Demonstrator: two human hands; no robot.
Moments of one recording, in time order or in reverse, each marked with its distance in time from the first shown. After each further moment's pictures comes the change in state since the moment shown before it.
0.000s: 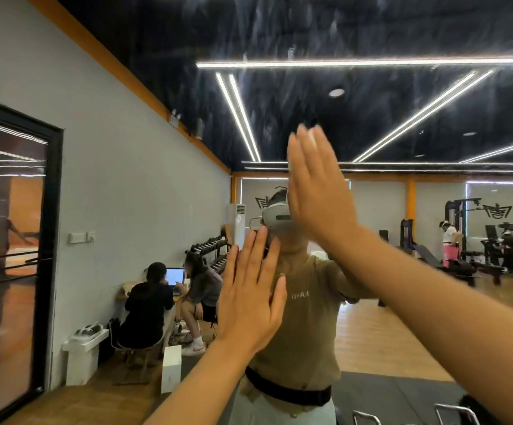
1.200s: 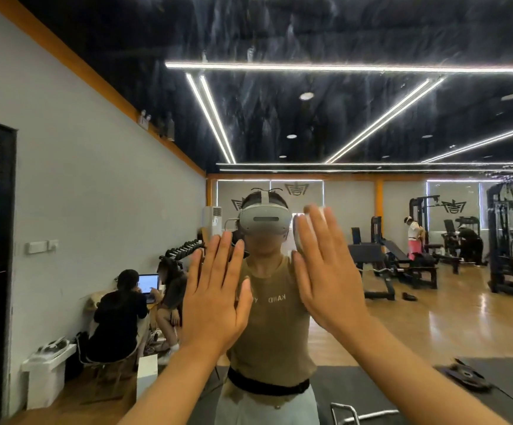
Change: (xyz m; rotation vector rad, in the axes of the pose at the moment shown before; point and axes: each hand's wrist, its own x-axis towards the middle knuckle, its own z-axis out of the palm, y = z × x) left_hand -0.008 -0.006 0.013 0.020 0.059 0.045; right_hand -0.131 0.015 -0.025 0.092 -0.094 0.130
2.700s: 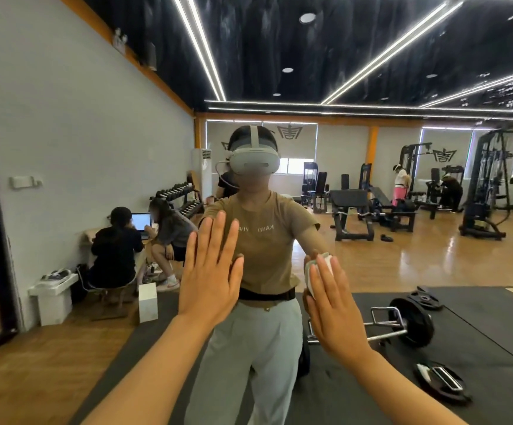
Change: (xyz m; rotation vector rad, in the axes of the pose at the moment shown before) left_hand -0.110 0.020 -0.009 -0.025 -0.240 -0.062; right_hand -0.216 -0.002 0.002 -0.020 -0.236 -0.040
